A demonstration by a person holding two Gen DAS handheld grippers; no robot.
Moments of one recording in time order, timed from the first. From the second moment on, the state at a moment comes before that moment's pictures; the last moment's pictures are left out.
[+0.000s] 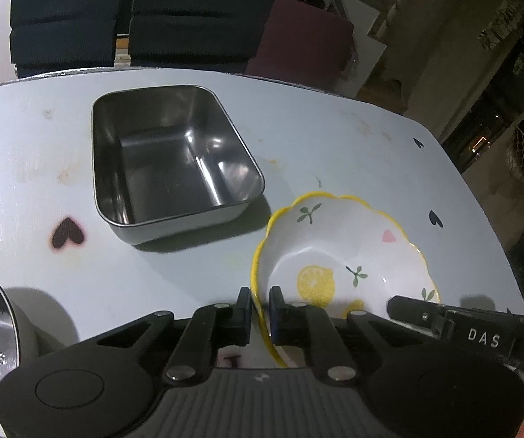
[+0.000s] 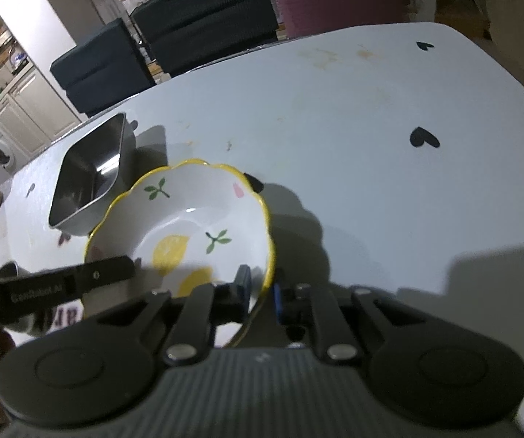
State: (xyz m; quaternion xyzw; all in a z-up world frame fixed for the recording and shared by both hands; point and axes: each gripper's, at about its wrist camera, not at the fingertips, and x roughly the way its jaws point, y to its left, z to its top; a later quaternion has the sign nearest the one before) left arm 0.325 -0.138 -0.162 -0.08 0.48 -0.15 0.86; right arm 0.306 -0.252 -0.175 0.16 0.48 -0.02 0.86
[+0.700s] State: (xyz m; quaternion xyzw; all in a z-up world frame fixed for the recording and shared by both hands) left arm 0.287 -0.133 -0.100 -0.06 0.41 -0.16 0.90; right arm 0.265 -0.245 -0.125 0.16 0.41 -0.03 0.90
